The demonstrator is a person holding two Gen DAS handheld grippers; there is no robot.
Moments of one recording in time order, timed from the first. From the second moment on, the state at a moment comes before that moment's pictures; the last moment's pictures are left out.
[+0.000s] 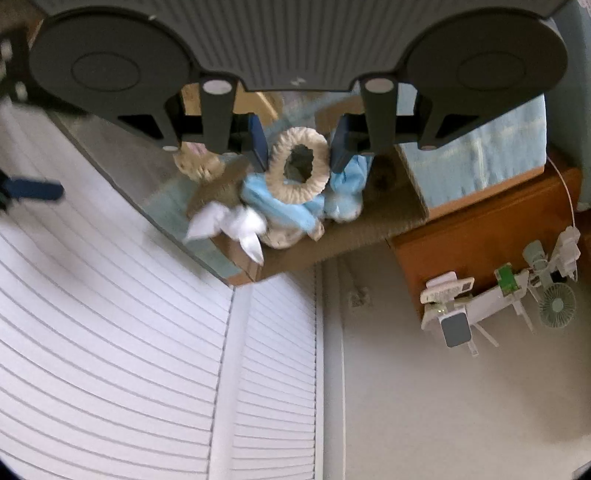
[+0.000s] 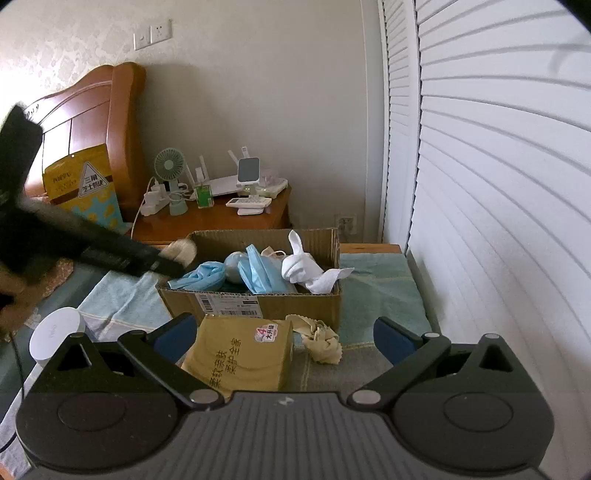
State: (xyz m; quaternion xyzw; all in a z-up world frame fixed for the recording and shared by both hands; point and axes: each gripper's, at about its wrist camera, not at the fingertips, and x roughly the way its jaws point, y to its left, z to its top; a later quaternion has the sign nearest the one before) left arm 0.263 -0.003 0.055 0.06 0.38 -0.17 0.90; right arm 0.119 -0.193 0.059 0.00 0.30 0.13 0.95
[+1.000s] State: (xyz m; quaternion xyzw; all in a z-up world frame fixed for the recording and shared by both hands) left arm 0.171 -0.010 0.054 0.05 0.32 -0.08 0.94; right arm 0.087 -0.209 0.057 0.00 0.30 0.10 0.95
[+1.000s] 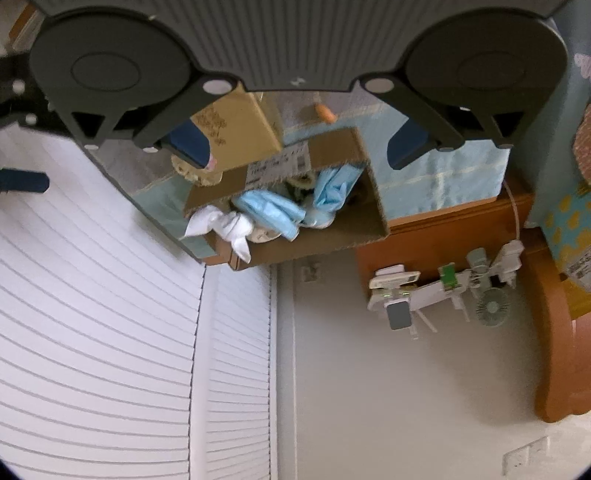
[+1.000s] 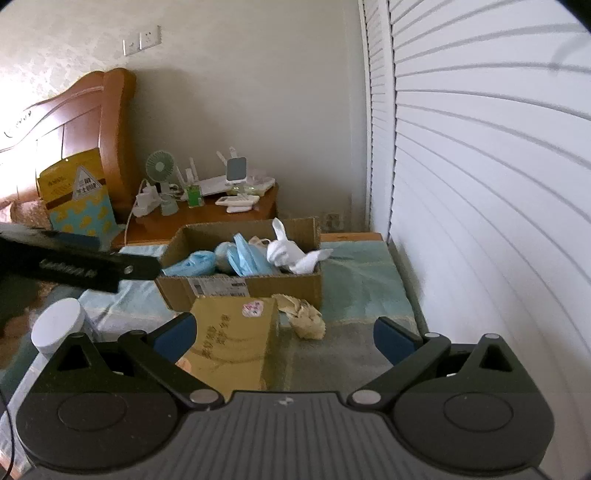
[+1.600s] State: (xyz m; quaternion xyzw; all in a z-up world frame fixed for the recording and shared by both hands) left arm 0.141 0.013 0.020 -0.02 0.31 -0.03 0.95; right arm 0.086 -0.222 0.041 0.00 0.31 0.08 0.95
